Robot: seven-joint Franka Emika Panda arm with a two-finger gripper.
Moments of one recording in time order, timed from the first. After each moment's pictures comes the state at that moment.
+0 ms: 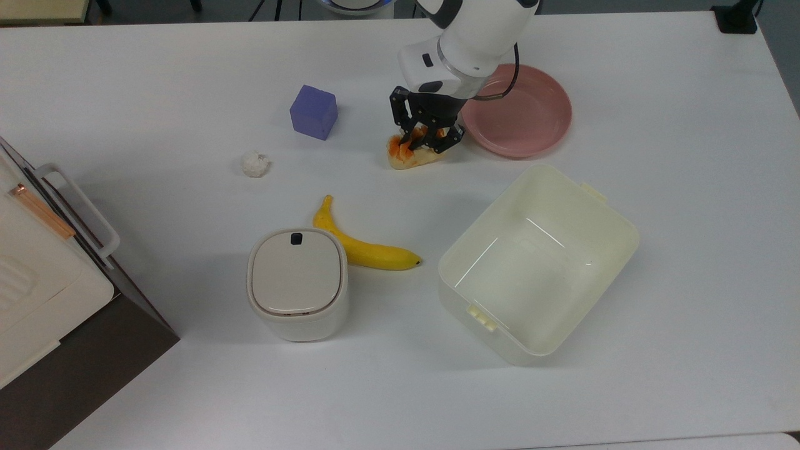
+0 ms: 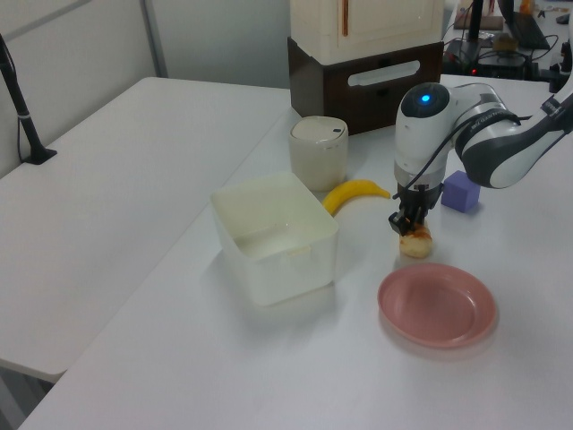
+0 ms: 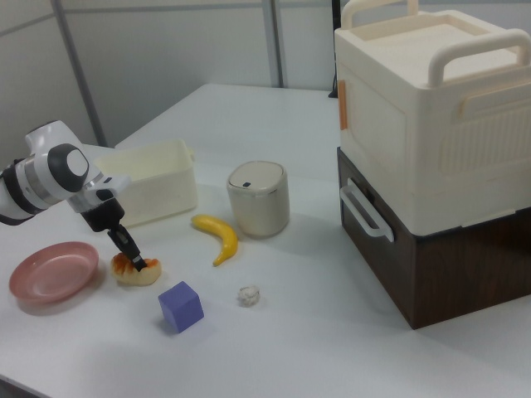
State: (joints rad) arm 0.40 0.17 -0.05 -2.14 -0.44 2.21 1.08
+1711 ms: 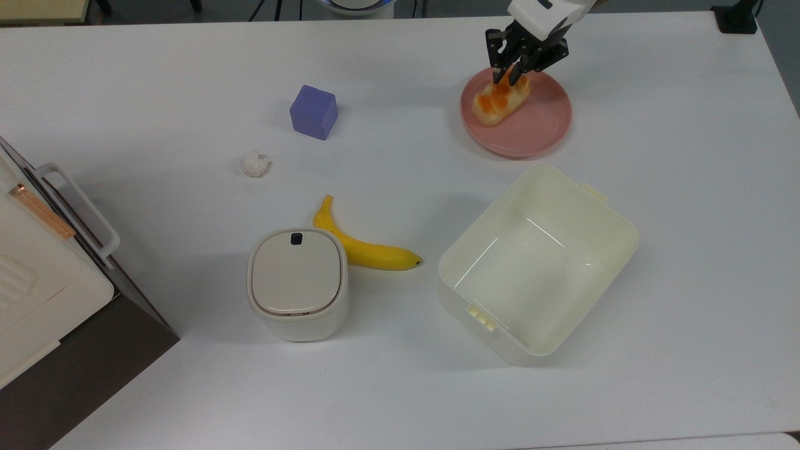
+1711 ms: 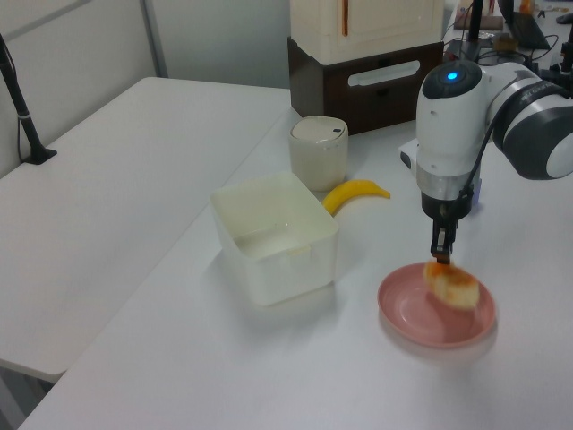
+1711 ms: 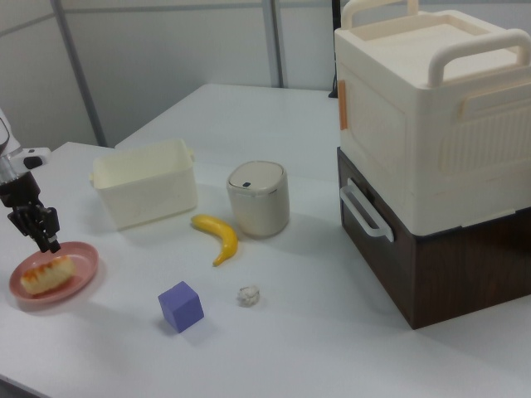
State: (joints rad) arm 0.48 0.08 0.15 -2.03 -0.20 1.95 0.65
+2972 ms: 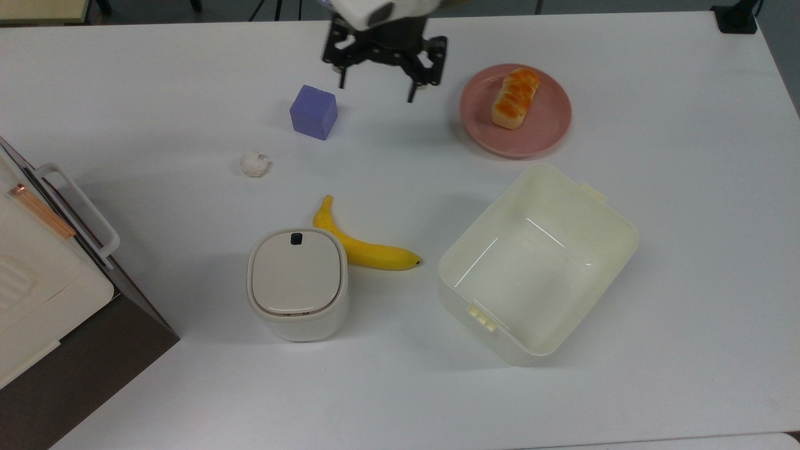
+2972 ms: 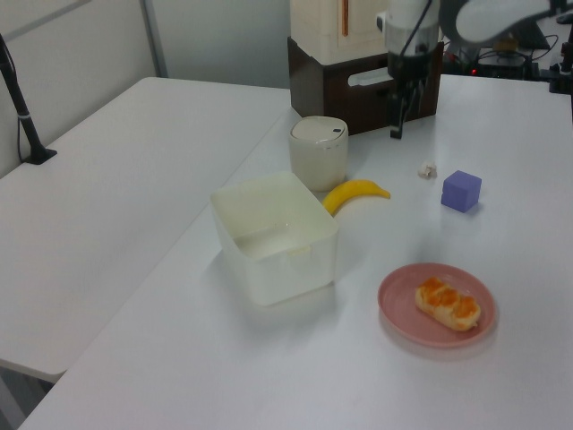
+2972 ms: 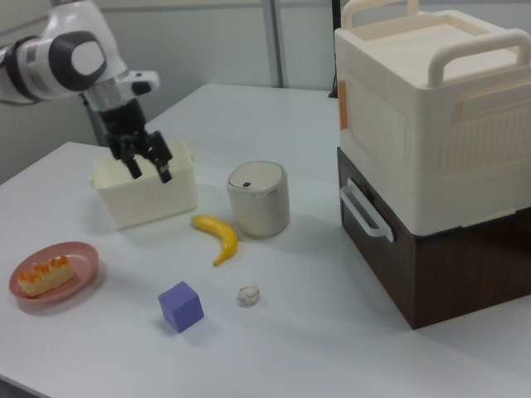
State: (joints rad) arm 0.31 0.06 -0.14 -1.76 -0.18 1.83 0.31
